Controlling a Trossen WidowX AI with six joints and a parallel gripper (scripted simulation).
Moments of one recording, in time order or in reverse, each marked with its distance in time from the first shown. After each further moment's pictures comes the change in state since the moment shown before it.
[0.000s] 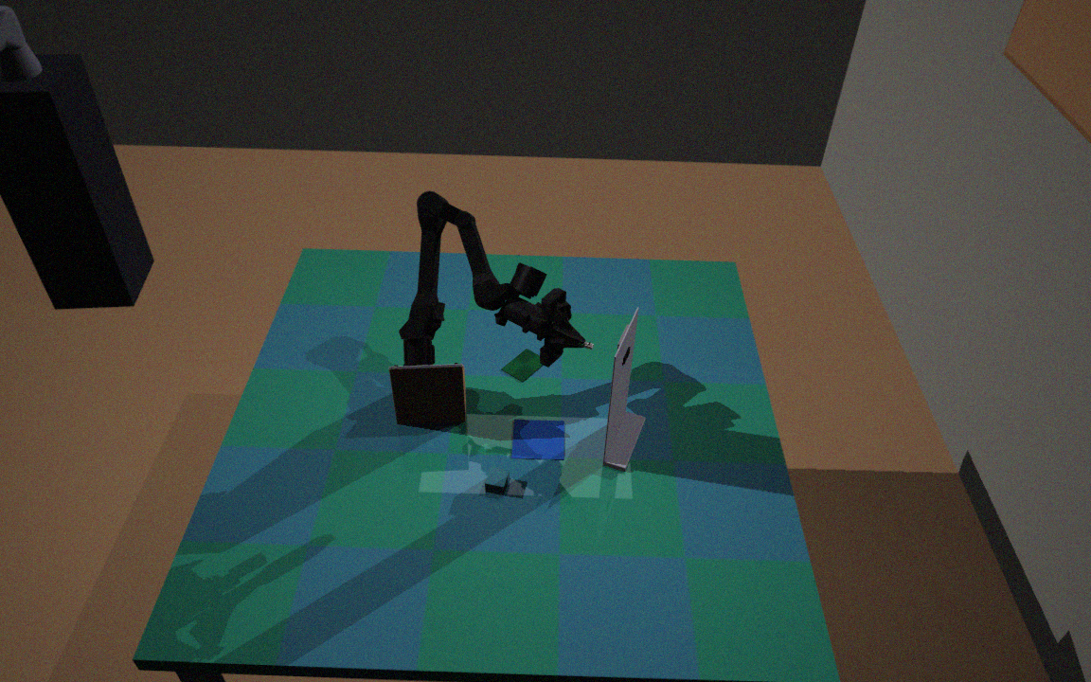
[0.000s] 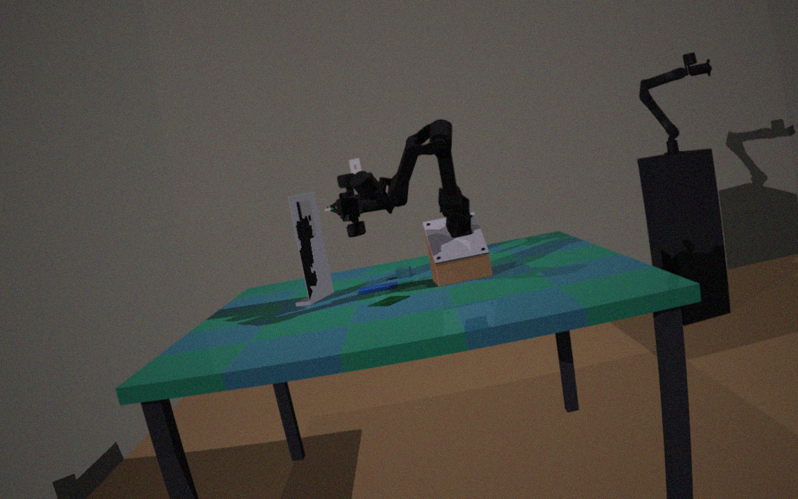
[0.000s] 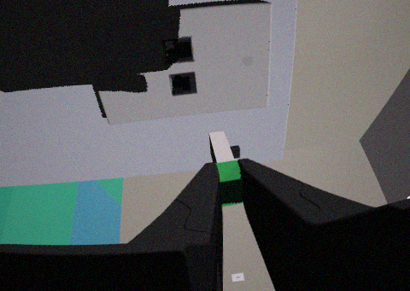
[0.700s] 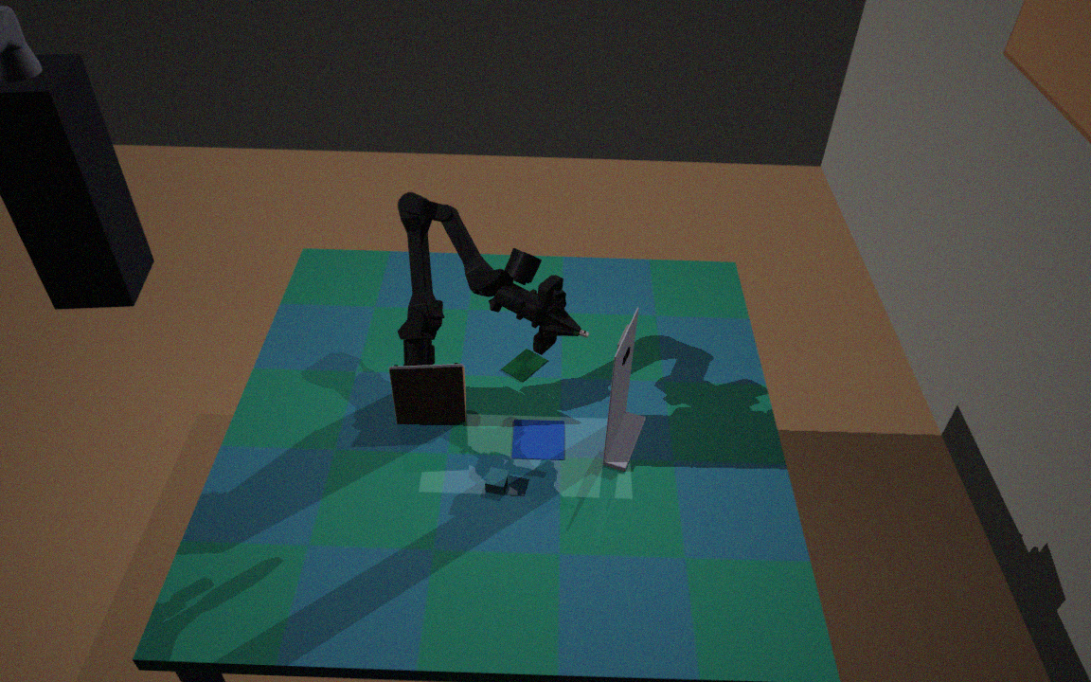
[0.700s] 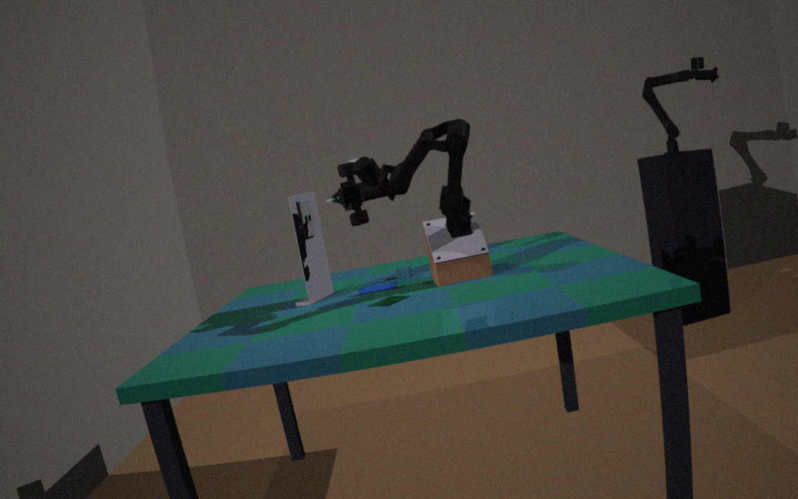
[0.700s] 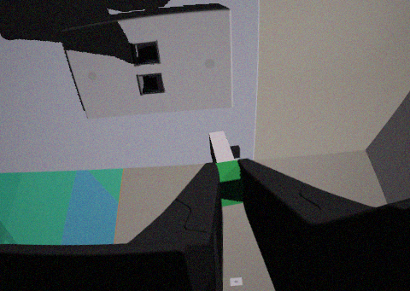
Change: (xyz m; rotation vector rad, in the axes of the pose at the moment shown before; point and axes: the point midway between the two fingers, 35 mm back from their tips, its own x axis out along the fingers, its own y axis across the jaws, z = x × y) arm -0.012 -0.029 -0.002 -0.031 -0.014 0.045
